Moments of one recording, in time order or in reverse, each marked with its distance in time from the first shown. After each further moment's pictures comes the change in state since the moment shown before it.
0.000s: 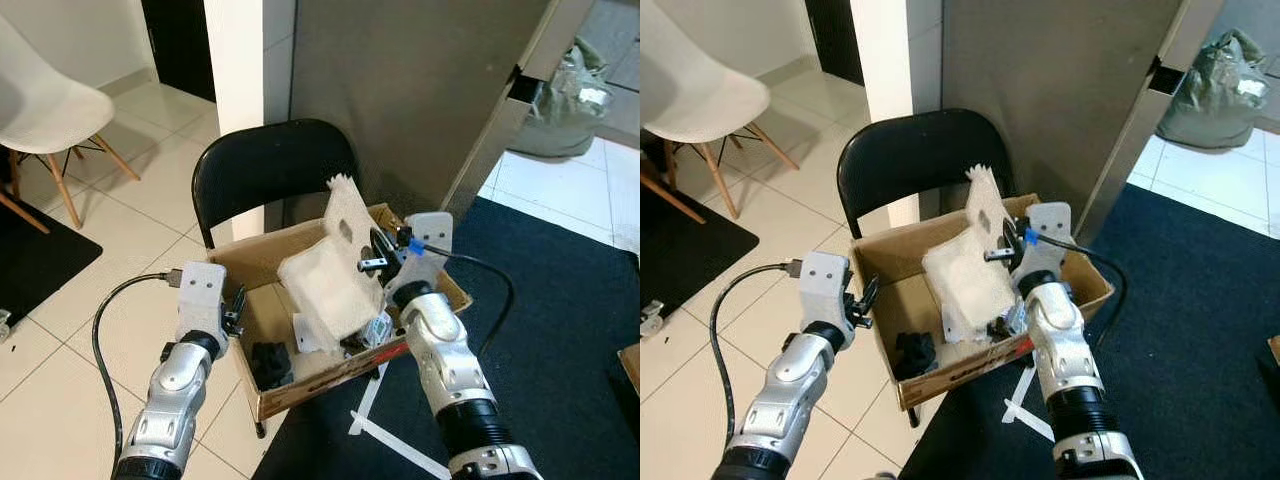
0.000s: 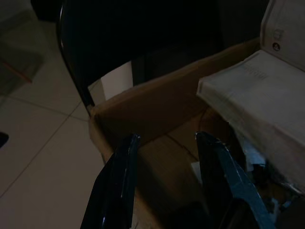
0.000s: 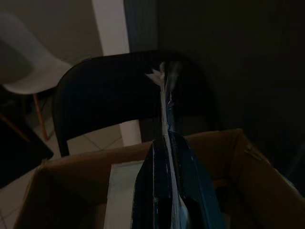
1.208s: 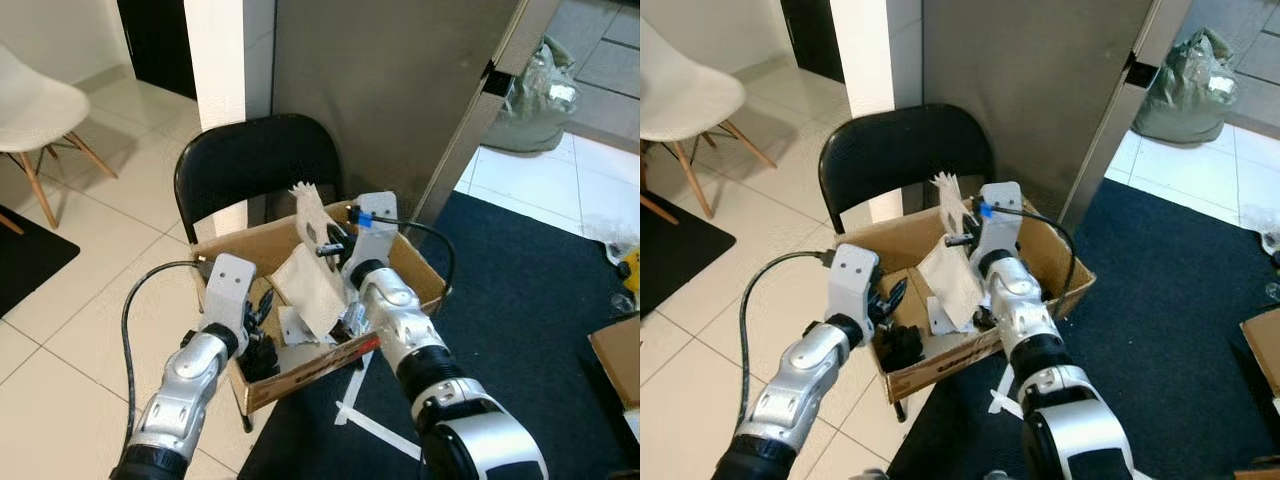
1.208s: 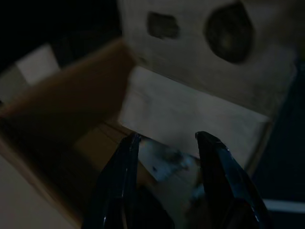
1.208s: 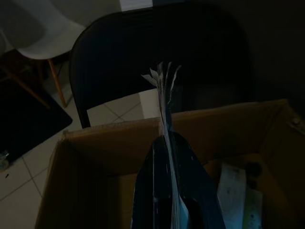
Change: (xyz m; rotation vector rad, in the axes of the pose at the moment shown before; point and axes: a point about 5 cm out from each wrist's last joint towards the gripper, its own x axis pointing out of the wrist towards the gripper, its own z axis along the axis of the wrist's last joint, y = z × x) left arm -0.002 -0.023 0.001 0.029 0.080 -0.274; right arm 0.044 0.043 -0.015 0.061 0.153 0.109
